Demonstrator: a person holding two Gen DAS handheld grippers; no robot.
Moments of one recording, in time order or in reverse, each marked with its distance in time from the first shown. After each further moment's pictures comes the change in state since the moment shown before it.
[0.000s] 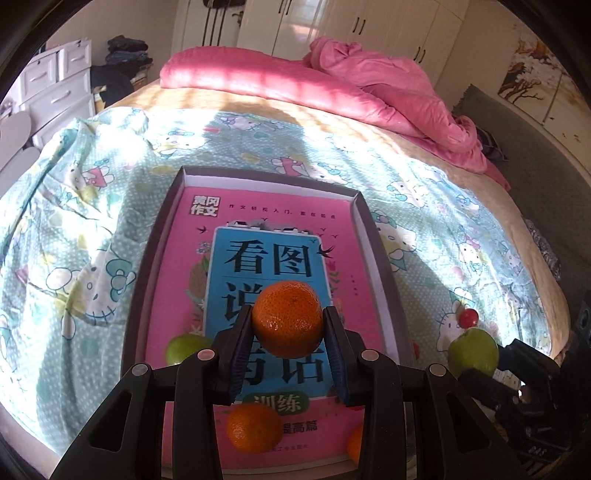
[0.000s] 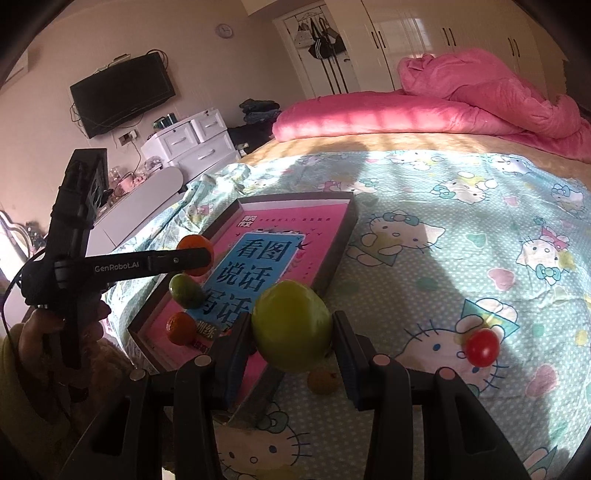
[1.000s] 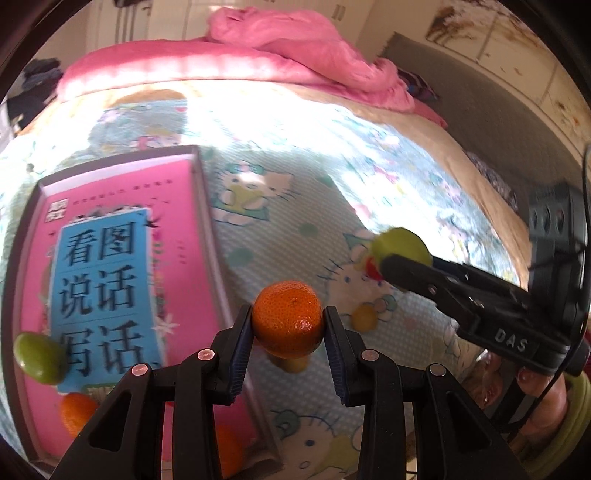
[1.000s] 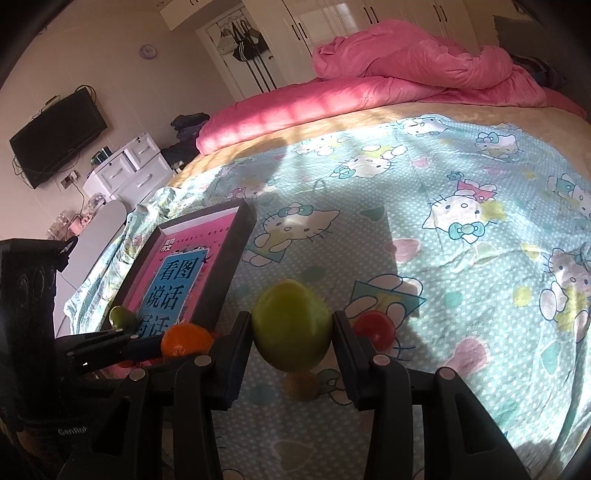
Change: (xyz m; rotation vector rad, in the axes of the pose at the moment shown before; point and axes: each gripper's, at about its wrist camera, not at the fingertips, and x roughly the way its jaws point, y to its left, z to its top) left arm 0.030 -0.121 -0.026 0.207 0.108 -0.184; right arm -0.026 -0.087 -0.003 0.240 -0.002 -0.166
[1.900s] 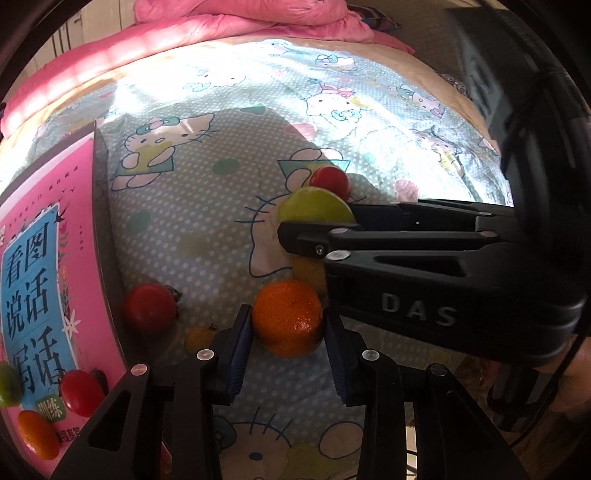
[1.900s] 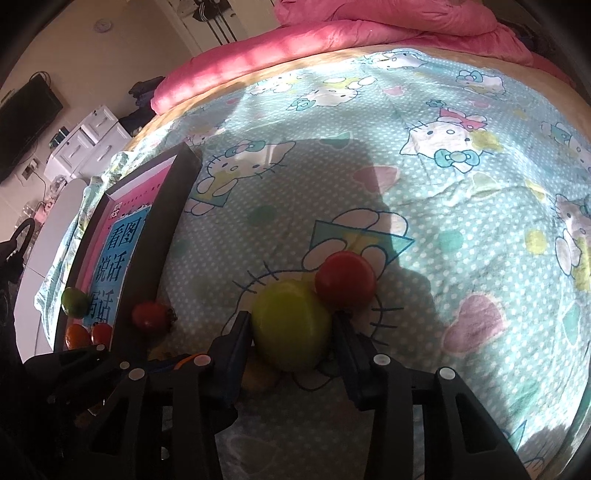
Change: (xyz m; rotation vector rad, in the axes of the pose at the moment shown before) left arm 0.063 -0.066 -0.027 0.228 0.194 -0.002; right arm 0.047 -0.019 -0.013 0.059 0.203 -0.129
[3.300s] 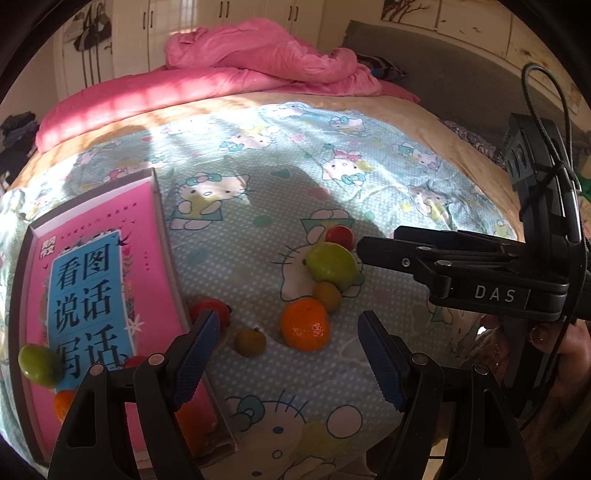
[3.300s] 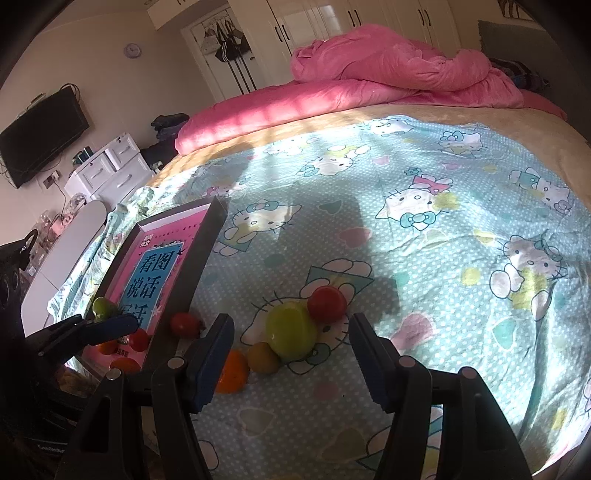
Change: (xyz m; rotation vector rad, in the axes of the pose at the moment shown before) left arm -0.063 0.007 -0.017 -0.021 -0.207 0.049; right arm -0.070 -0.010 -0.014 -0.028 -0.191 0.038
